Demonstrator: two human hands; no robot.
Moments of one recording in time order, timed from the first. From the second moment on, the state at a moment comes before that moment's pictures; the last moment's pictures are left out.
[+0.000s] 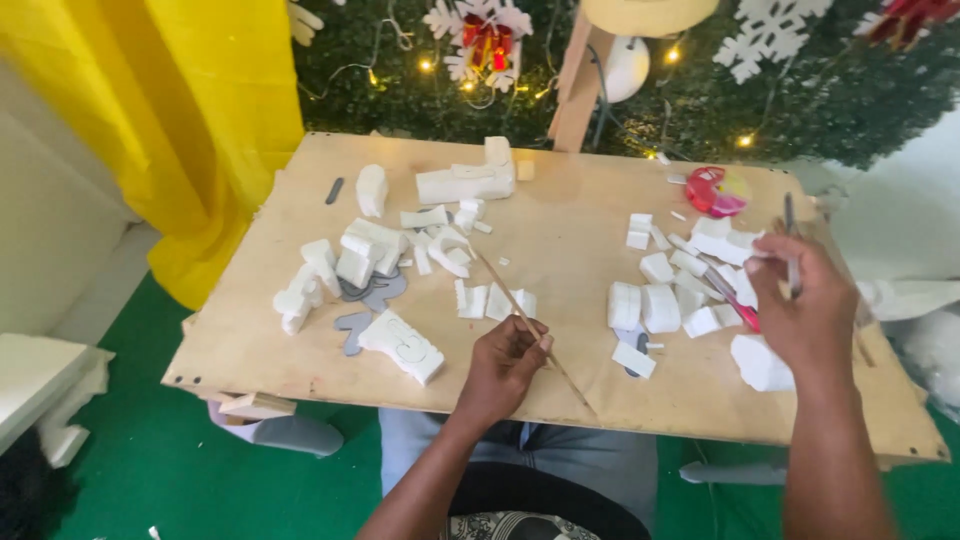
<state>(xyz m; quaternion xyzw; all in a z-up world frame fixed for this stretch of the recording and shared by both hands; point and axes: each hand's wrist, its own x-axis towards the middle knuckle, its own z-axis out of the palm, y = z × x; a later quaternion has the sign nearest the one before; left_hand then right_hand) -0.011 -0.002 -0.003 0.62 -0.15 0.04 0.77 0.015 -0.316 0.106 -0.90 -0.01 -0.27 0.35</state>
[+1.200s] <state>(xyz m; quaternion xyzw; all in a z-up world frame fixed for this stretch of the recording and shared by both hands) 0.129 0.176 0.073 0.91 -0.02 0.24 0.34 -0.066 -0.228 0.003 -0.86 -0.12 -0.31 0.38</state>
